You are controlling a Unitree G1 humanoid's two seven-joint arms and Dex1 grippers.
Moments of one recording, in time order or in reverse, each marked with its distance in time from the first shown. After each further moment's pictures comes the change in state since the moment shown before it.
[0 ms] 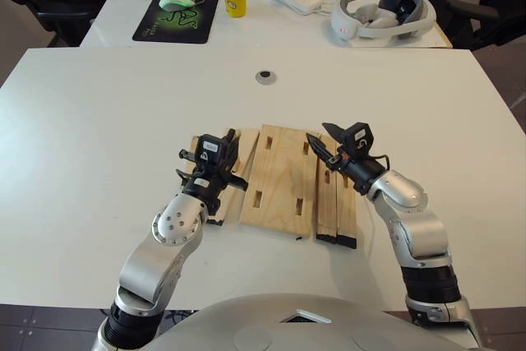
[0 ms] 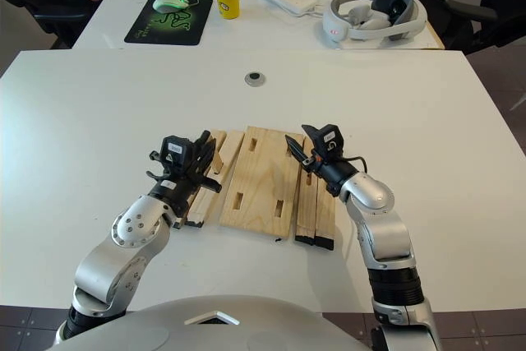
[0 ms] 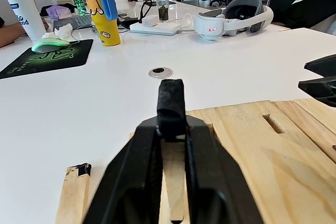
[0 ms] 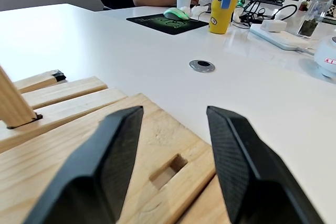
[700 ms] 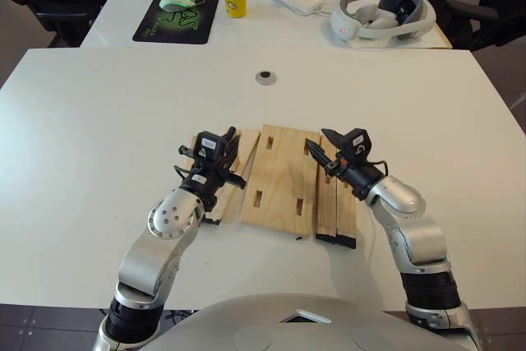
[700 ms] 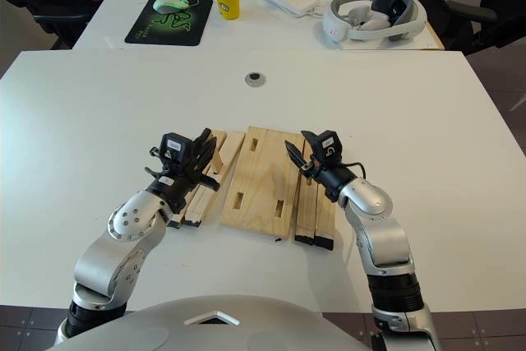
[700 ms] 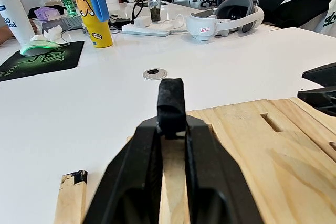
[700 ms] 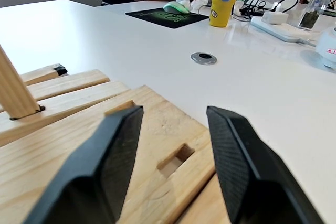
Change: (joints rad) left arm -0.025 -0.015 0.056 0.043 0.014 -0.006 -0.125; right arm 0.030 0.010 0.010 -0.002 -0.002 -0.009 -0.024
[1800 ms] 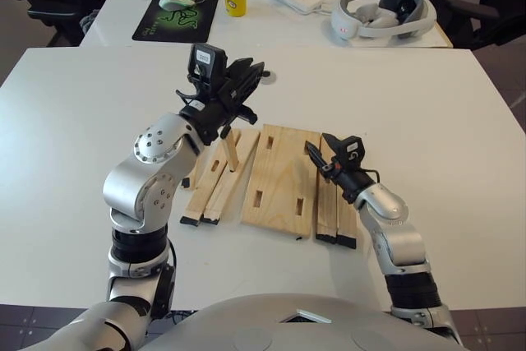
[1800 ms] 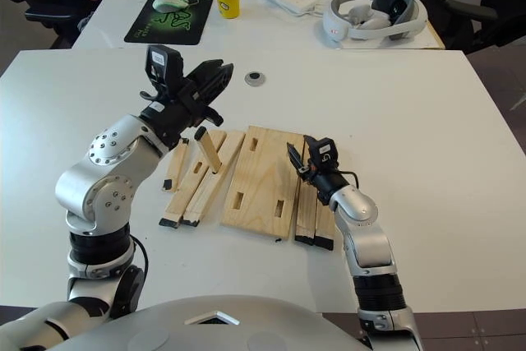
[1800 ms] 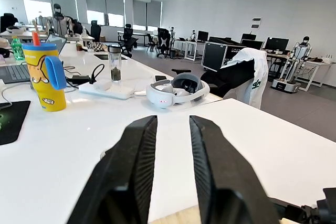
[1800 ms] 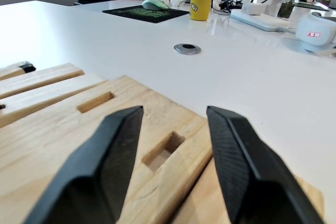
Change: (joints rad) left arm -0.488 -0.071 0.231 0.172 -0.309 0.169 -0.123; right arm 0.010 0.089 0.012 0.150 -0.068 -0.152 -0.082
